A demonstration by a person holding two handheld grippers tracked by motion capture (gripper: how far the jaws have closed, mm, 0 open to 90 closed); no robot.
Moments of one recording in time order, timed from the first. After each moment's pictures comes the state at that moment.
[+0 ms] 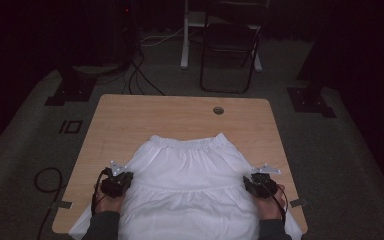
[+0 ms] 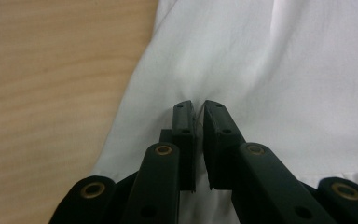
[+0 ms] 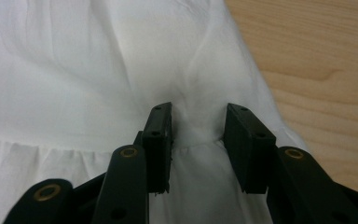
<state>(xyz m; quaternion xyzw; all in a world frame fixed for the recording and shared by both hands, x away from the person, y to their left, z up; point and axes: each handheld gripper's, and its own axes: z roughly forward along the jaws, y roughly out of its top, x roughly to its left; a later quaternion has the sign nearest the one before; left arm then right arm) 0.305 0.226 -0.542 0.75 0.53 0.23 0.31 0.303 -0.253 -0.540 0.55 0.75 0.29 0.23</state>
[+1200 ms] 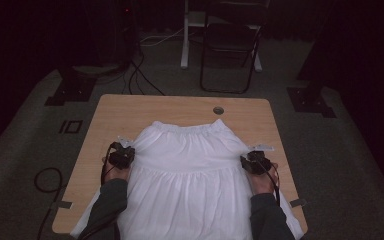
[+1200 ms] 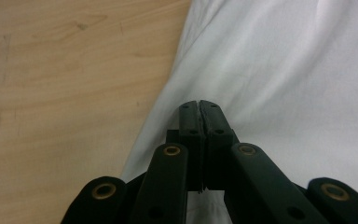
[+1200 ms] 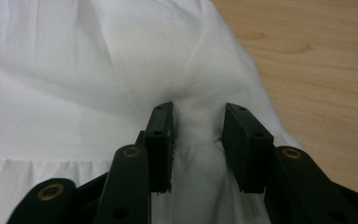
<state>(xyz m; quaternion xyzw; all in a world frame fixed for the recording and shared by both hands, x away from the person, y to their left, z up) 0.401 0.216 -0.540 0.76 0.53 0.28 0.26 0.384 -0.251 -0.541 0.55 0.74 0.30 0.24</state>
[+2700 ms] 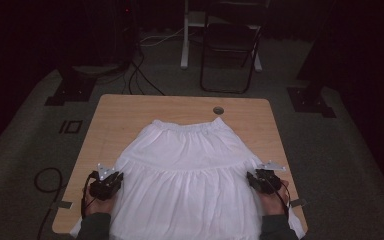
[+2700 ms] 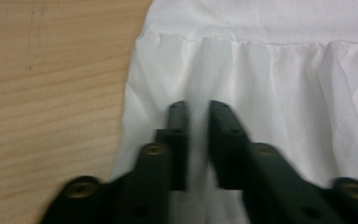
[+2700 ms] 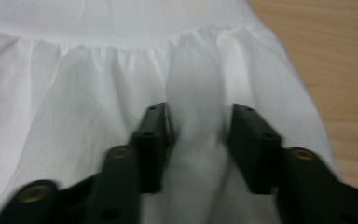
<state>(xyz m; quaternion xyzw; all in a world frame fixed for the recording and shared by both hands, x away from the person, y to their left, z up) 0.292 0.257 -0.548 0.73 0.54 0.26 0.32 0.317 -0.271 -0.545 0.54 0.74 0.31 0.24</state>
